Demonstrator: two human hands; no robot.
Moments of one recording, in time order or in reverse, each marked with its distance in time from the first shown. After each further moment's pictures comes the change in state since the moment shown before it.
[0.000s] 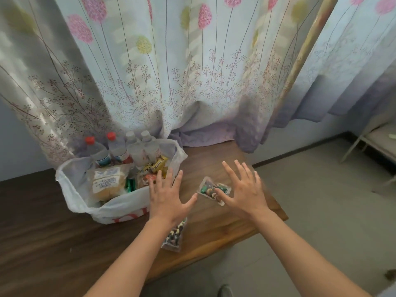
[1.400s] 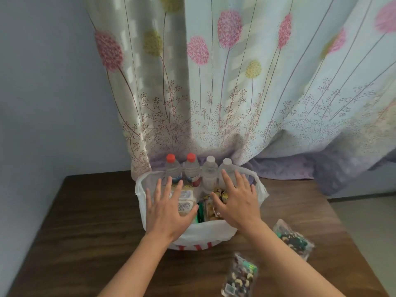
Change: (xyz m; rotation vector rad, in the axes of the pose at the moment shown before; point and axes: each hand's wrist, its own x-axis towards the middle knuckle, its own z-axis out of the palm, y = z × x) left_hand 0.040 -0.227 -0.075 0.055 0.063 -0.260; right_hand 0.145 -0.249 0.072 0.038 -0.026 -0.142
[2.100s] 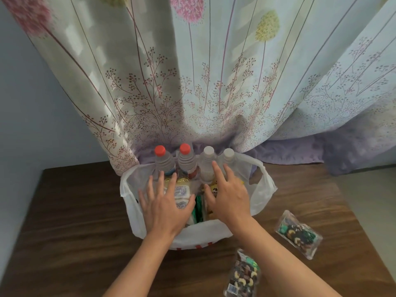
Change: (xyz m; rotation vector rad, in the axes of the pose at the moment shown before) left_hand 0.046 0.002 0.046 -0.051 0.020 -0.126; right_hand 0.040 -0.009 0.053 0.121 -0.028 0.036
